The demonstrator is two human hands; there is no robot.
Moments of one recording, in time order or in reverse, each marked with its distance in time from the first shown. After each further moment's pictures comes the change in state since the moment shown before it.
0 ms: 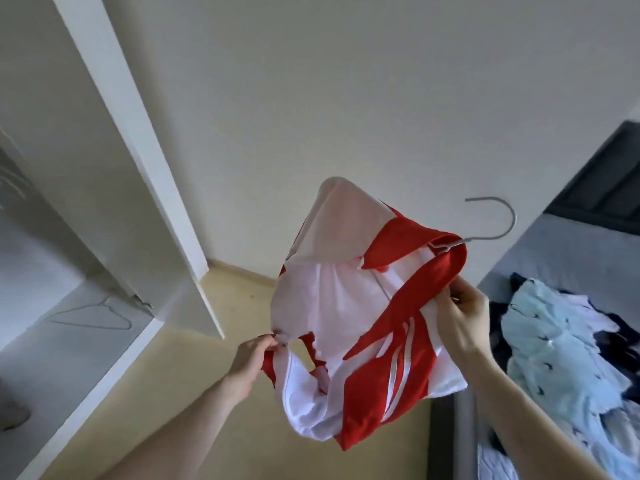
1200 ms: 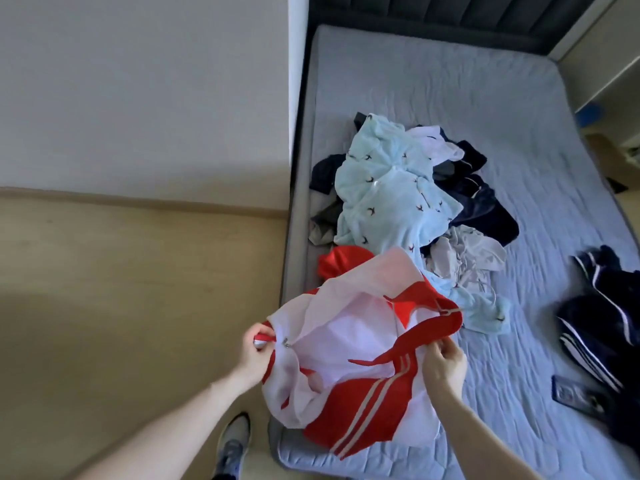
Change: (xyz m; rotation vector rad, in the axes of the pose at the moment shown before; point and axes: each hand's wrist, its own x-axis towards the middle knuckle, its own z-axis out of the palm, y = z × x) left_hand -0.044 -0.309 0.606 0.426 -0.224 0.190; right_hand -0.095 0.575 -0.485 -0.307 0.424 0.821
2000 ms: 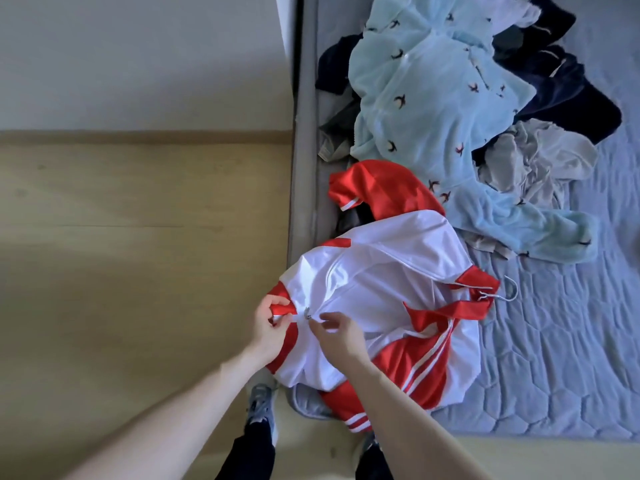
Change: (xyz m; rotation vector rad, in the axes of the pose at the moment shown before) left_hand 0.019 -0.157 0.086 0.133 0.027 -0.045; right_hand -0.068 0.140 0.186 -0.210 -0.804 0.133
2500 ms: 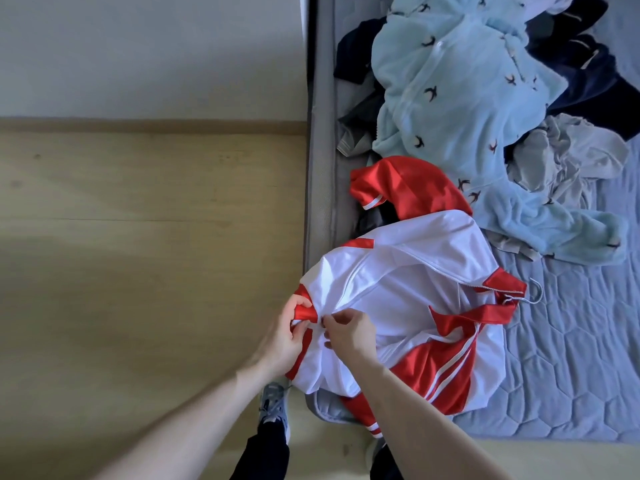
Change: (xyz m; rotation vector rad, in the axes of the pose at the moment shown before) left_hand 0.006 -0.008 -0.038 0.090 -0.268 0.180; right_hand 0.030 -0.015 0.044 0.118 0.172 0.056
